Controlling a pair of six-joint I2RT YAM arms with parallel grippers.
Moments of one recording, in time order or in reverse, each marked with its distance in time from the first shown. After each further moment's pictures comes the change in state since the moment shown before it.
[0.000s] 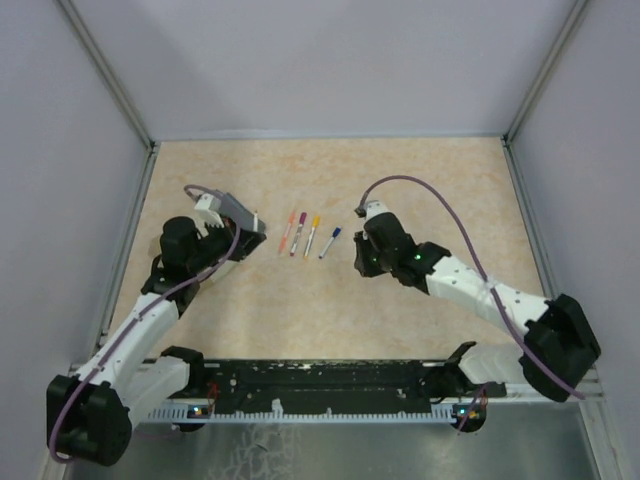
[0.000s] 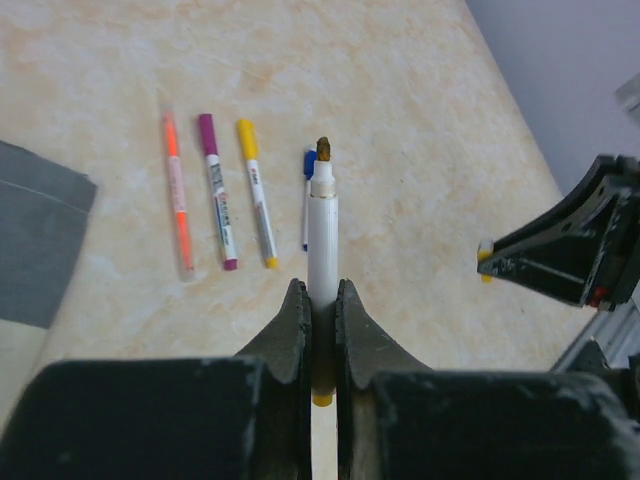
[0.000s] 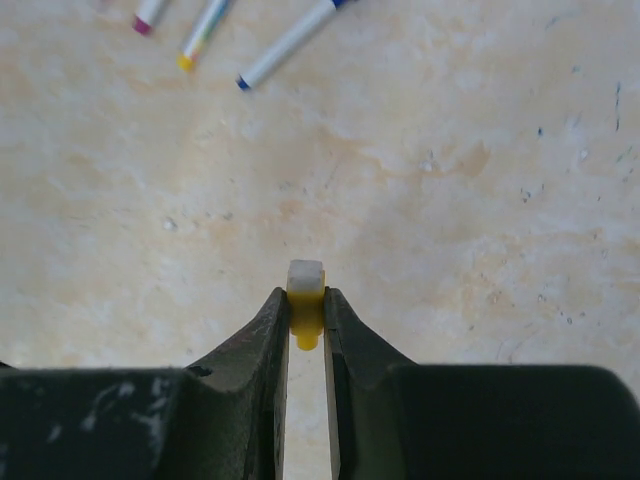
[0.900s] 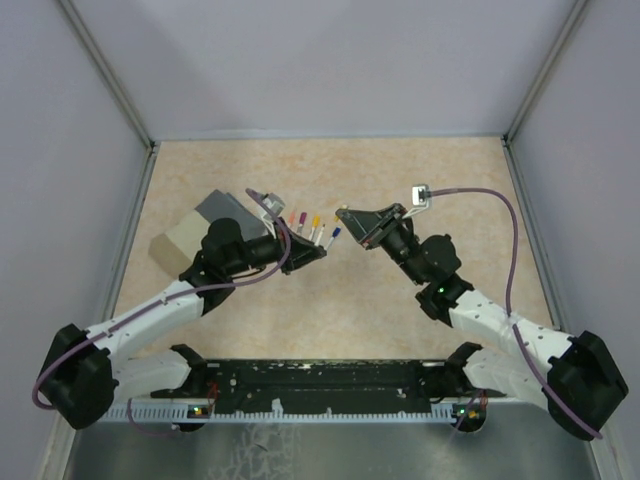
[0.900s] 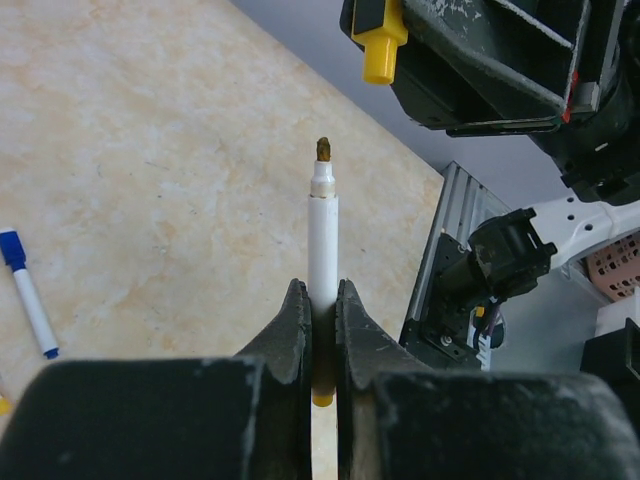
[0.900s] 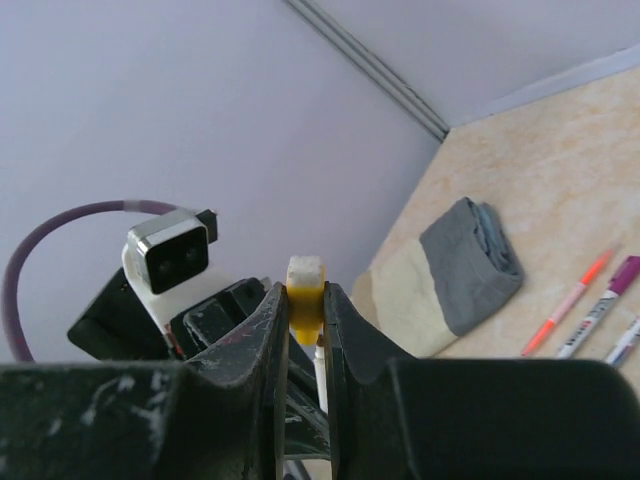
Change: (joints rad) left arm -0.418 0.206 0.071 0.338 0.134 -0.016; right arm -0.035 -0.309 -0.345 1.150 -0.092 0.550
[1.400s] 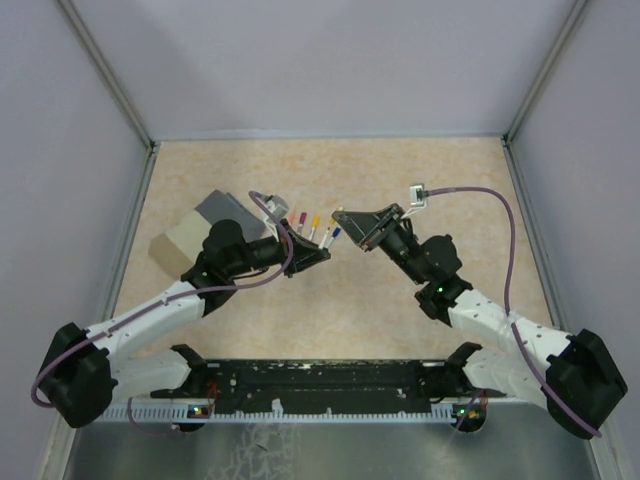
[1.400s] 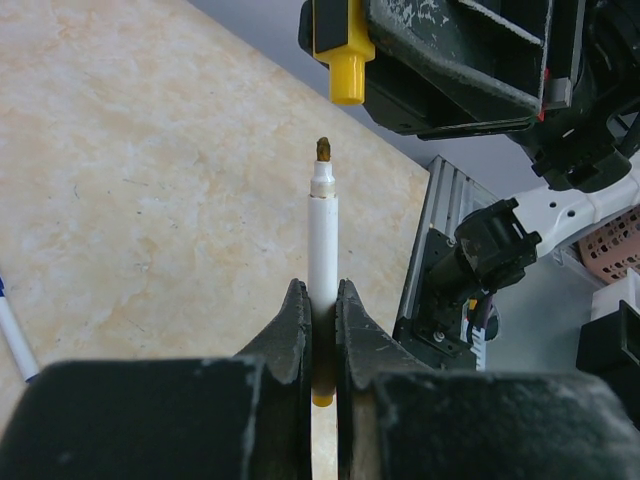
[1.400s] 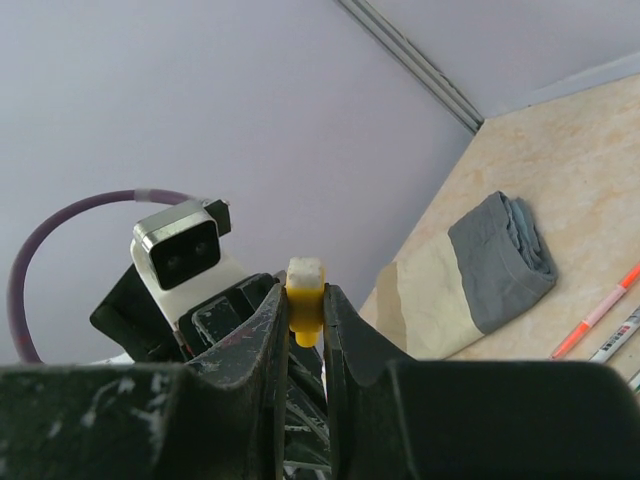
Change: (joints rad) left arm -0.038 0.006 0.013 0.029 0.027 0.025; right arm 0.000 0.014 0.001 0.066 -0.083 0.029
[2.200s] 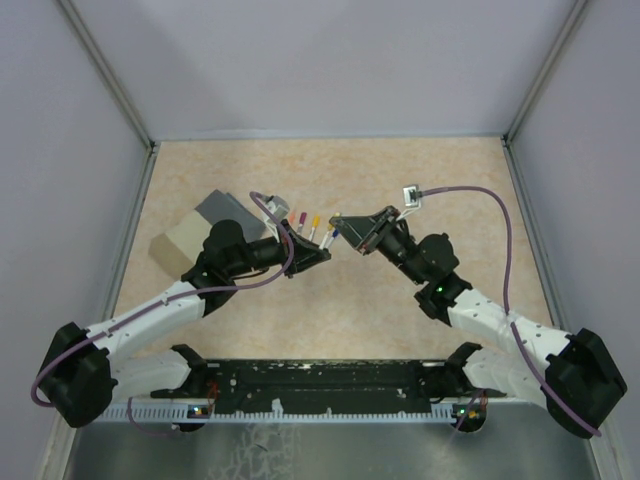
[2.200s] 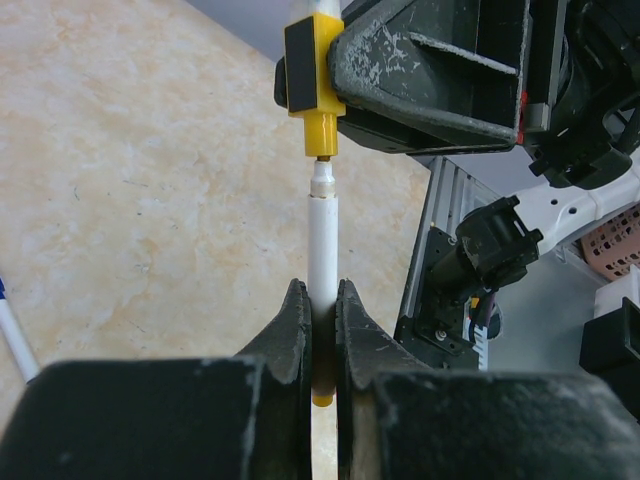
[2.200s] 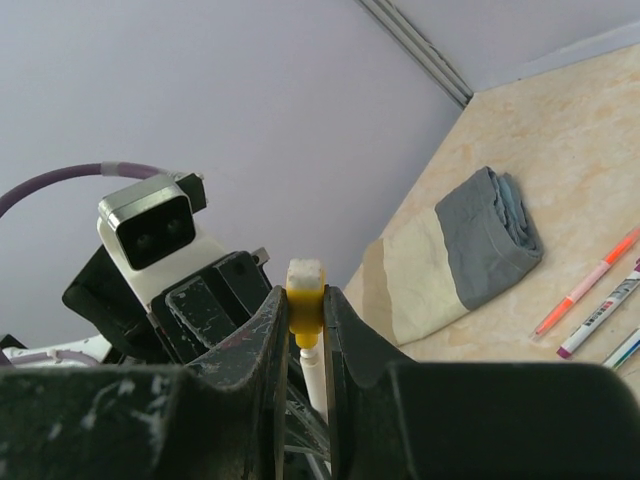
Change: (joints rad) left arm -0.005 0.002 0.000 0.003 0.000 0.010; right arm 0.000 0.005 0.002 -0.049 -0.034 -0.024
